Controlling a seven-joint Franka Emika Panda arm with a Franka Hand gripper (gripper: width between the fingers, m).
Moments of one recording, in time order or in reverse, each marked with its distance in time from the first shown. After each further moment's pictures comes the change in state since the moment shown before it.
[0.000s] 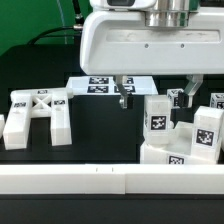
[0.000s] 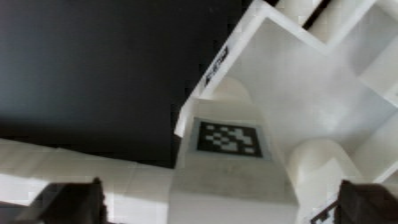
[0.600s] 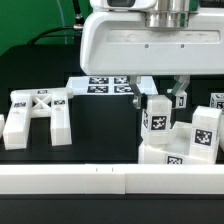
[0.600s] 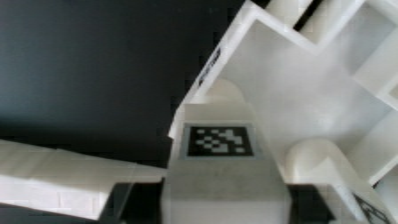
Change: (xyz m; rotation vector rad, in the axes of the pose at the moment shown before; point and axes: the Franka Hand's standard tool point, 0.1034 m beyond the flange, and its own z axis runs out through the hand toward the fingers) arm 0.000 0.000 0.000 0.000 -0.001 0.020
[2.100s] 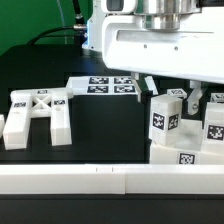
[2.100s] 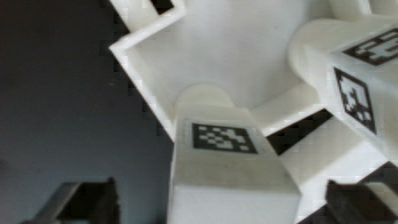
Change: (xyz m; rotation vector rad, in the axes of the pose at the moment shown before) arm 0.001 -0.014 0.002 0.053 -0.020 0.856
